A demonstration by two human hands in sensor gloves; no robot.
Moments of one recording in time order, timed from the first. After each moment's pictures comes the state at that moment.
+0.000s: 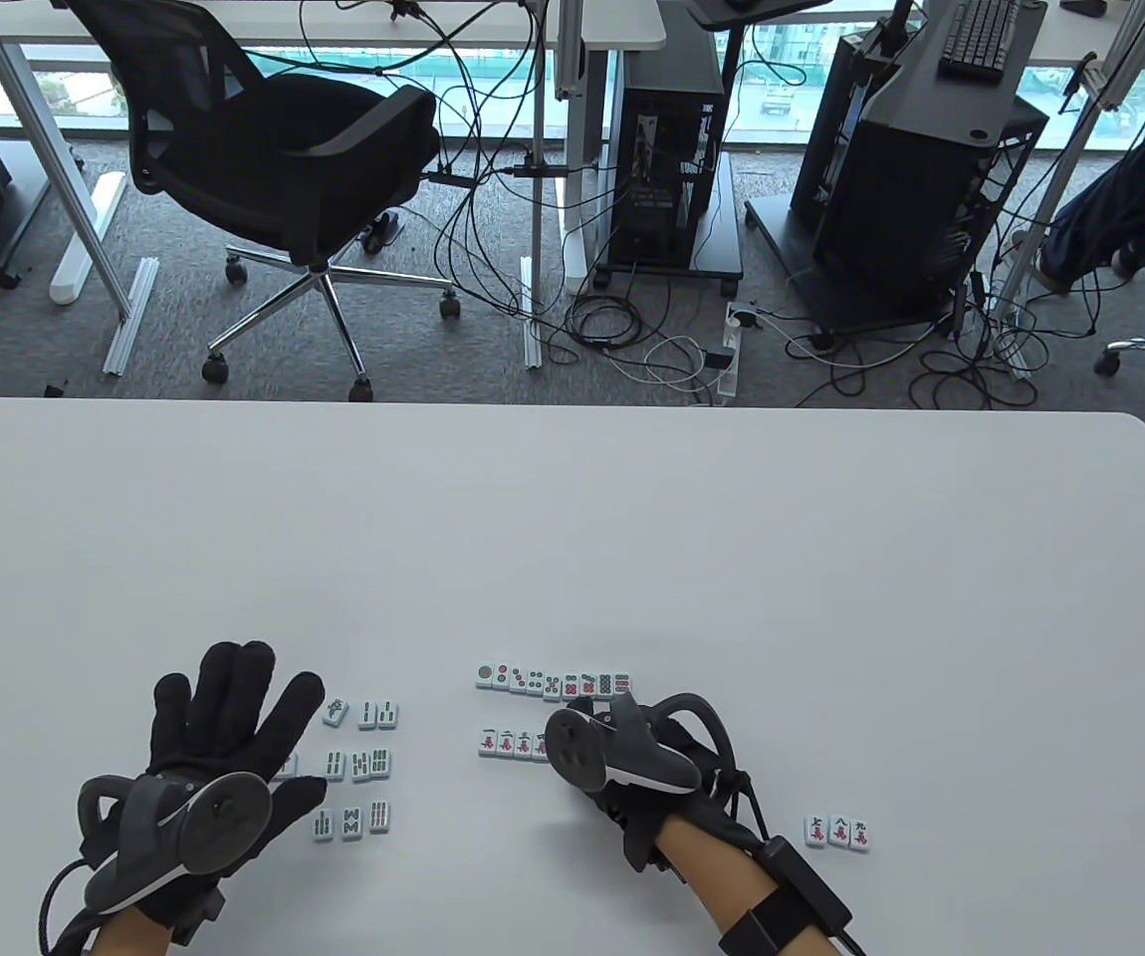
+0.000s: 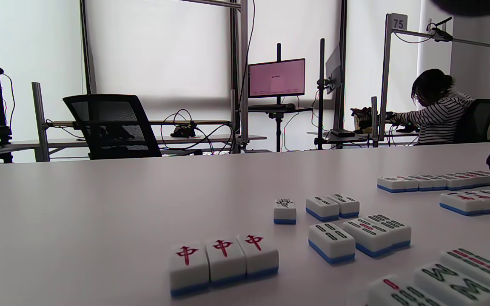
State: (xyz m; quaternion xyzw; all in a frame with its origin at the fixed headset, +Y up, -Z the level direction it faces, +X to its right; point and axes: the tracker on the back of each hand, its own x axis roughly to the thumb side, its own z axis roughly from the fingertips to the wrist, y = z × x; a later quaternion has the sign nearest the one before) left_hand -0.284 -0.705 -0.213 0.08 -0.09 0.00 0.99; right_hand 0.053 -0.746 -0.298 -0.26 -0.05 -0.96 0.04
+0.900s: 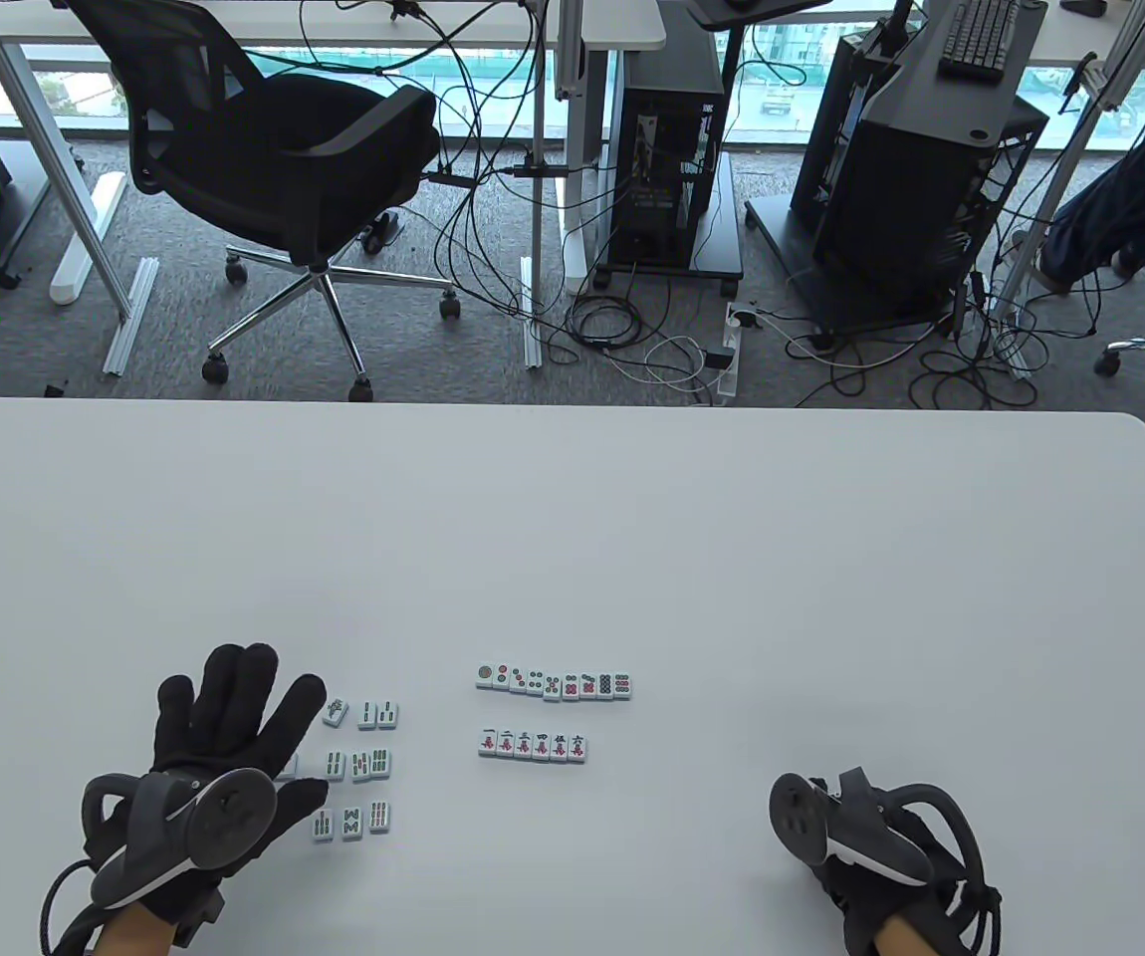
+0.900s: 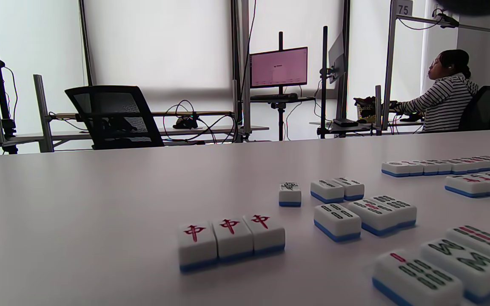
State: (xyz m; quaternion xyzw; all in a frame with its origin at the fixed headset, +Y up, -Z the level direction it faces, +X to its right) left_hand -0.283 -0.706 -0.215 0.06 -0.09 -0.01 0.99; right_hand 0.225 -0.760 -0.249 -0.11 -0.14 -0.98 0.13
